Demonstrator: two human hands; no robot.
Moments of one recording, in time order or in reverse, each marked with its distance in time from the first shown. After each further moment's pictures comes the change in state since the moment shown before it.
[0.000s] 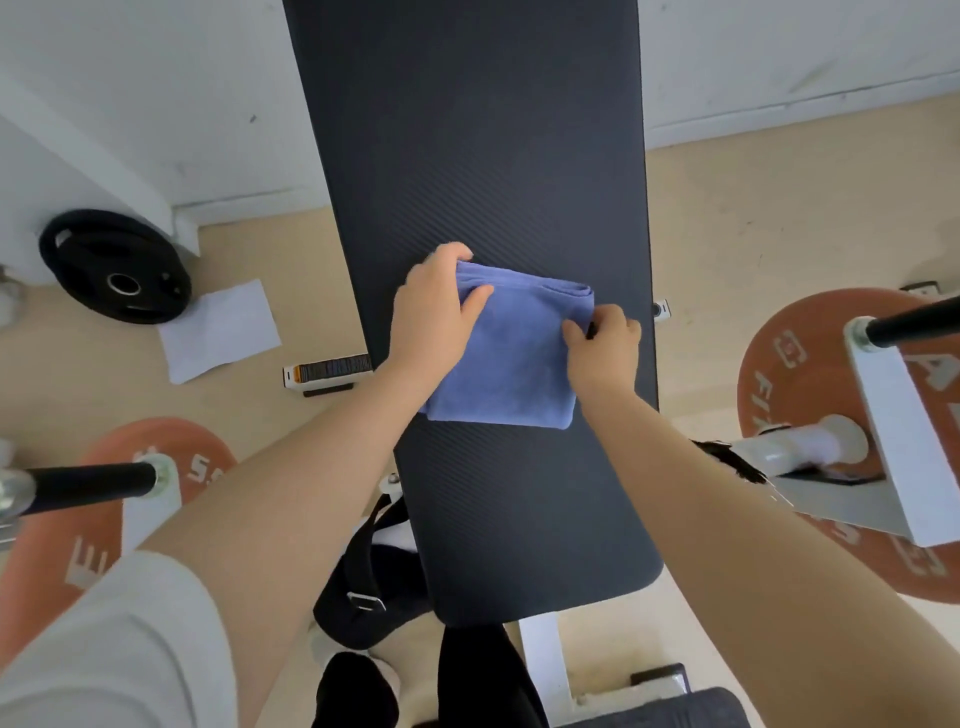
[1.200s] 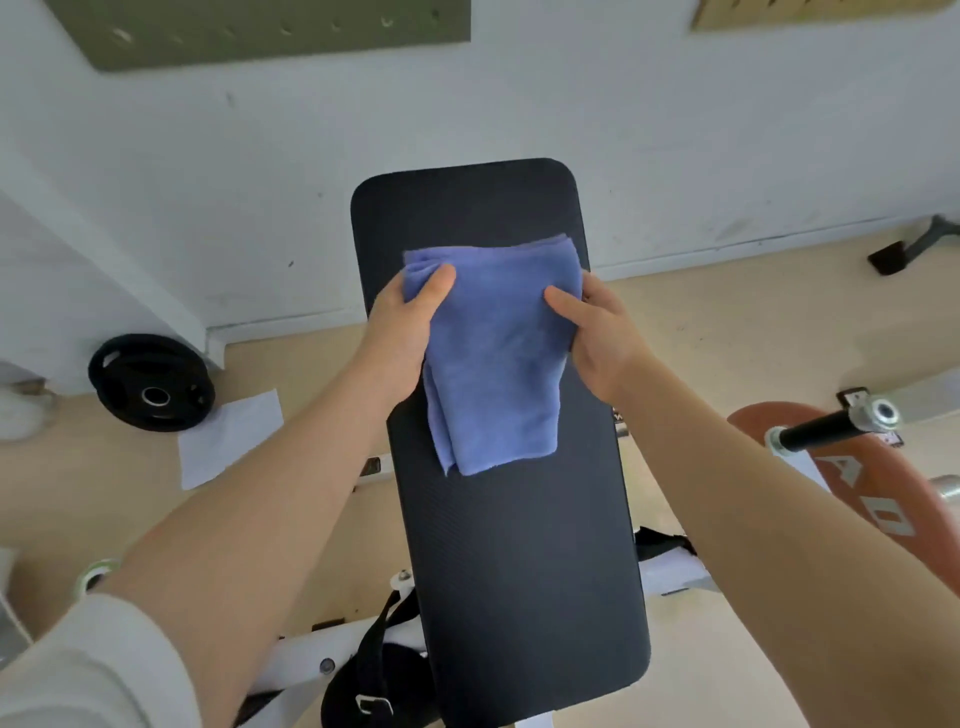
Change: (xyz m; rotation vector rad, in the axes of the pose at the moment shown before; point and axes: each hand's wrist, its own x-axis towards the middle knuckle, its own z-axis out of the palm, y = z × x) left_hand 0.028 0.081 -0.141 -1.005 -0.042 -0.128; right_hand -0.023 -0.169 -0.090 0.642 -0.532 -0.299
